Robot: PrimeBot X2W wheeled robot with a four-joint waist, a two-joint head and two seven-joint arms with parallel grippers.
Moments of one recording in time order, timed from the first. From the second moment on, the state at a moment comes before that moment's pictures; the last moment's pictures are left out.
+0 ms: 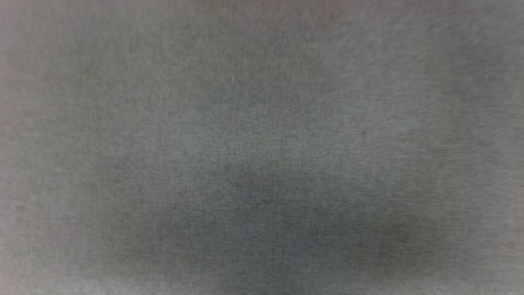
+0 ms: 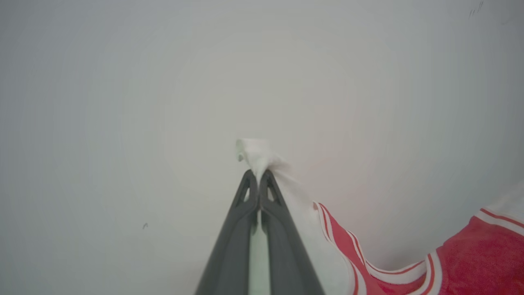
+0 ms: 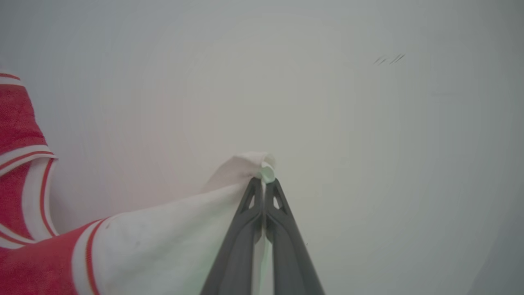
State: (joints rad) left arm -1.91 0.40 -0.46 0.91 -0.70 -0.12 -0.06; right arm -1.79 -0.35 0.29 0.81 -0.03 0.13 -0.26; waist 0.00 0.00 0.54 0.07
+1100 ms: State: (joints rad) left arm -0.93 0.79 -0.91 0.43 -1.08 -0.11 0.02; right arm -0.85 -0.54 0.55 0.64 0.43 0.13 -0.26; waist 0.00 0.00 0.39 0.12
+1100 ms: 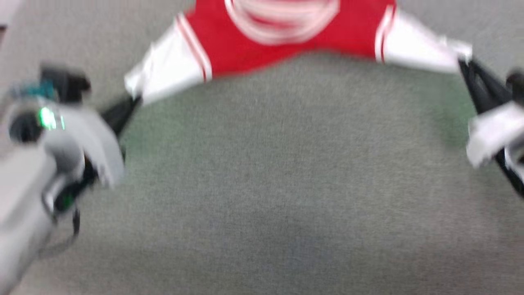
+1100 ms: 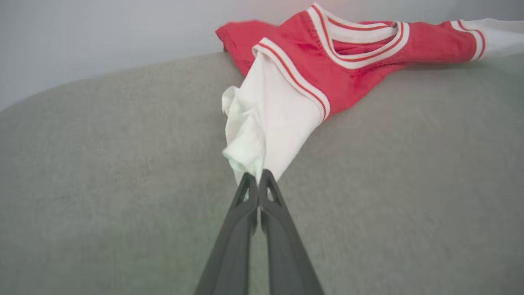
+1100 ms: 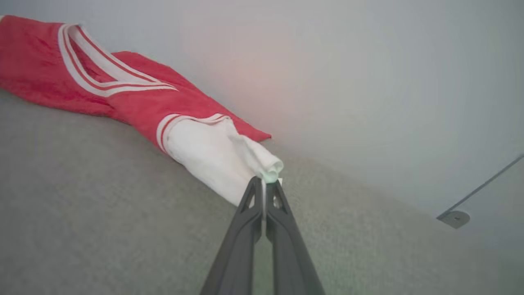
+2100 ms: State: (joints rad) left arm -0.26 0.97 -1.03 0.10 -1.20 0.27 -0.13; right arm -0.19 -0.66 0.51 0.33 0.73 0.13 0.19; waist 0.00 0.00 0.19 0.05
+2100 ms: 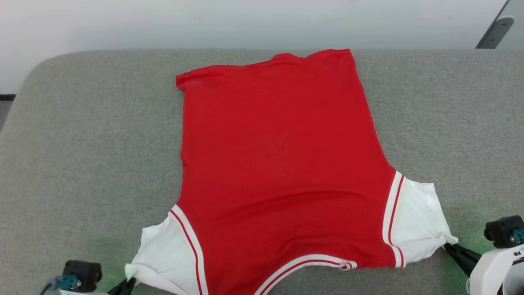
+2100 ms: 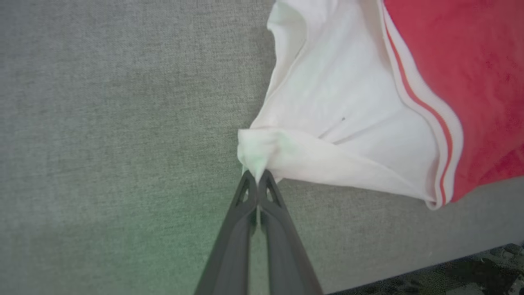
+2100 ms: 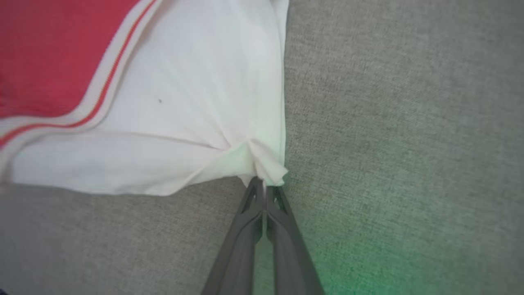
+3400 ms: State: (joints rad) left arm -0.52 0.71 -1.06 0.11 -1.07 0.17 -0.14; right arm -1.06 -0.48 0.24 0.68 0.42 0.13 0.47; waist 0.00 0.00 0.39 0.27
